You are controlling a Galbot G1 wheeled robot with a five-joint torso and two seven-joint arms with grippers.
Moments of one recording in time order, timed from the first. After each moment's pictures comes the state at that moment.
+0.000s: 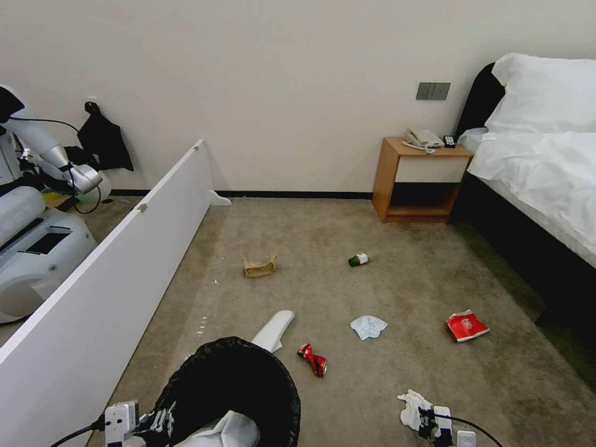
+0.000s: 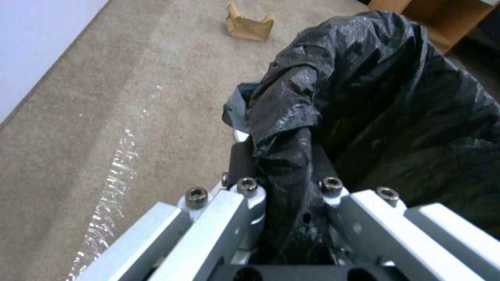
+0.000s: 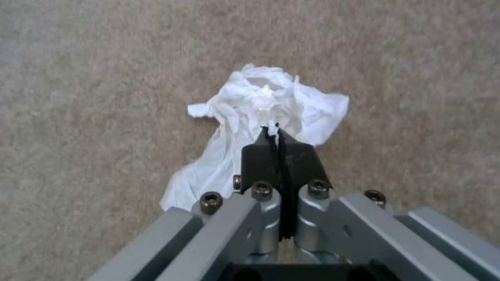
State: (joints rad) left arm 1.97 -1.37 -0.82 -2.39 -0.65 0.44 0.04; right arm -1.30 1.39 0.69 1.23 0.15 -0.10 -0.17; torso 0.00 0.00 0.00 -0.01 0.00
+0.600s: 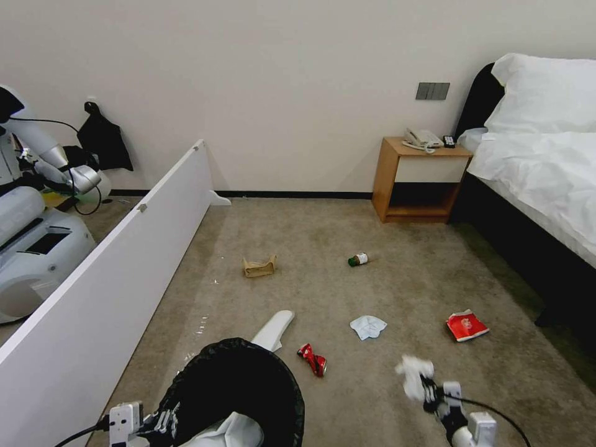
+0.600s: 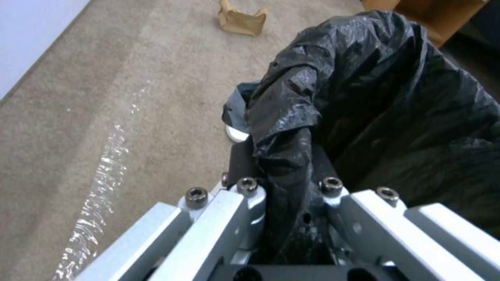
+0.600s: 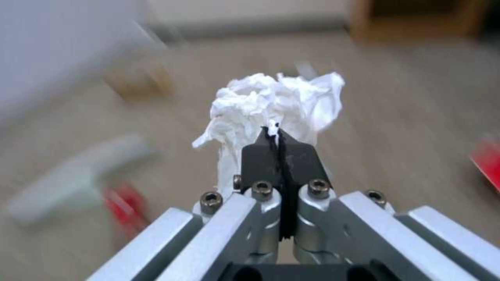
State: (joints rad) left arm 1.97 -1.36 -0.79 -2.40 -0.64 0.44 0.04; right arm -1.43 1.32 0.64 1.67 0.36 0.07 -0.31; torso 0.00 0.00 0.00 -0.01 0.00
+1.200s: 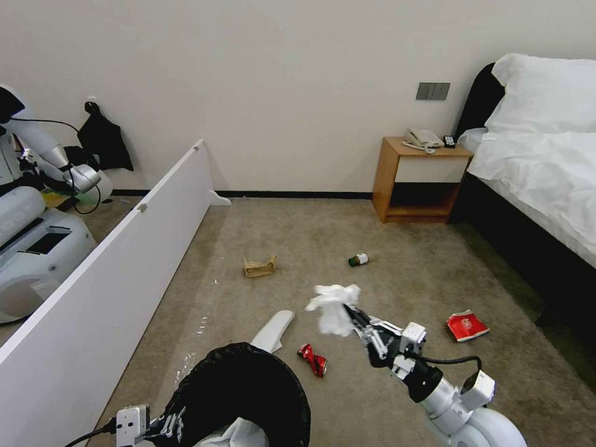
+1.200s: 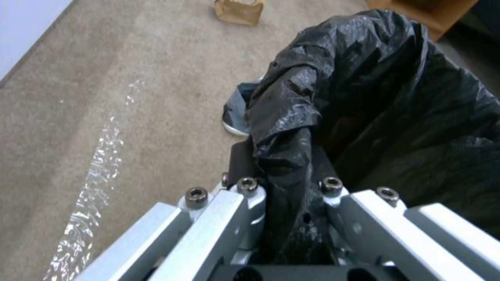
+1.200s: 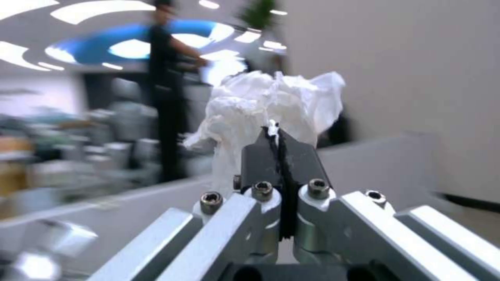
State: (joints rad) left arm 1.97 -1.36 -0.77 -2.40 -0.62 0.46 0.03; right arm -1.33 0.98 0.31 2.10 0.80 0.14 -0.60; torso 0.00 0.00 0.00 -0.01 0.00
